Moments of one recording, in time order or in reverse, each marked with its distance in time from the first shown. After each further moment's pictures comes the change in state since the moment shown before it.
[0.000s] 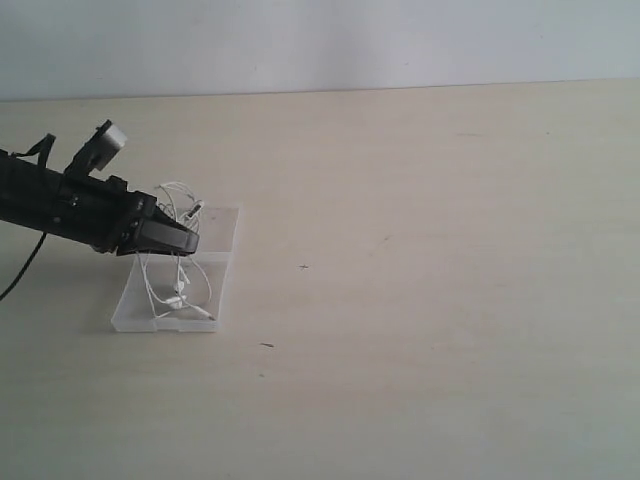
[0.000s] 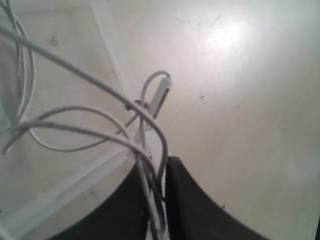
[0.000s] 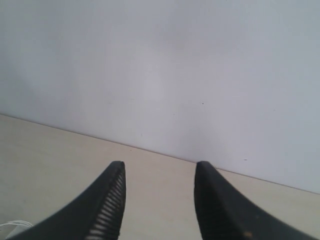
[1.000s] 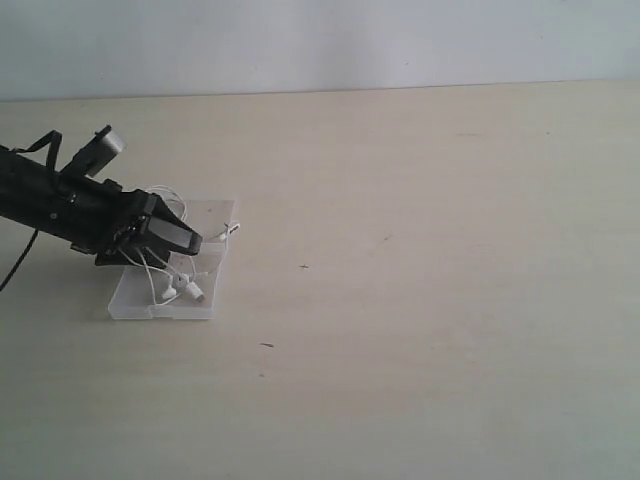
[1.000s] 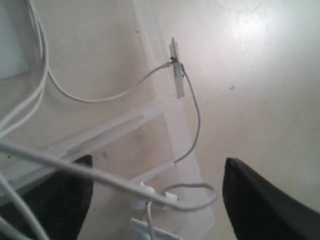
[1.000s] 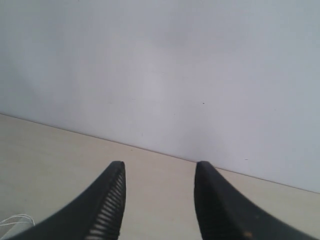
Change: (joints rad) left arm 0.001 0.001 -0.036 0.132 -0.038 -0.201; right arm 0.000 0.000 0.000 0.000 -0.004 0.000
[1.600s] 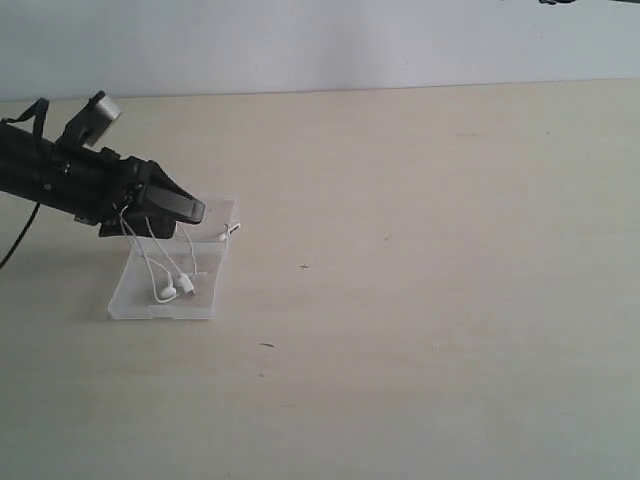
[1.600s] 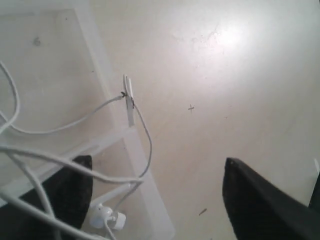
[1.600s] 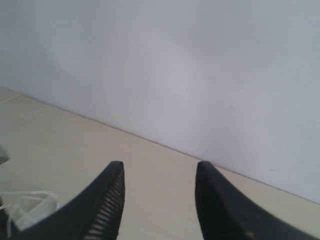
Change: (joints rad) left arm 0.000 -0.048 -0.043 -0.023 0.066 -0.001; right arm 0.000 0.000 0.000 -0.157 -0.106 0.080
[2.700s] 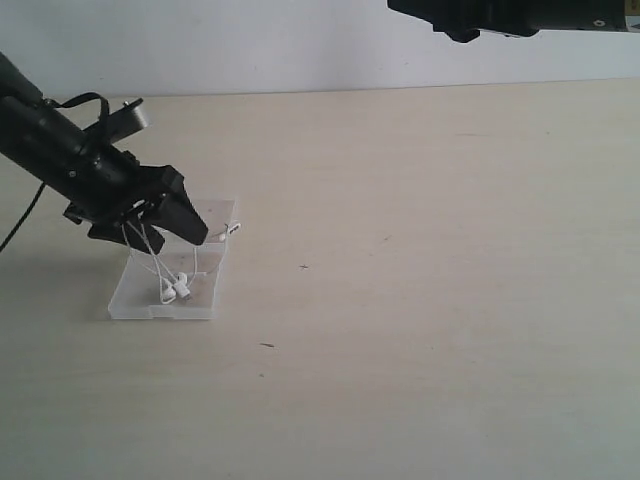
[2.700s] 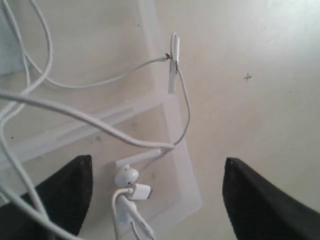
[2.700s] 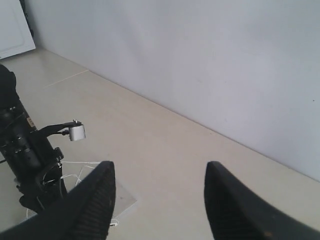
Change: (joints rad) left arm -0.126 -0.022 -0.114 0.416 -0.060 -0.490; right arm 0.000 0.027 0.004 -0.178 -0.200 0.113
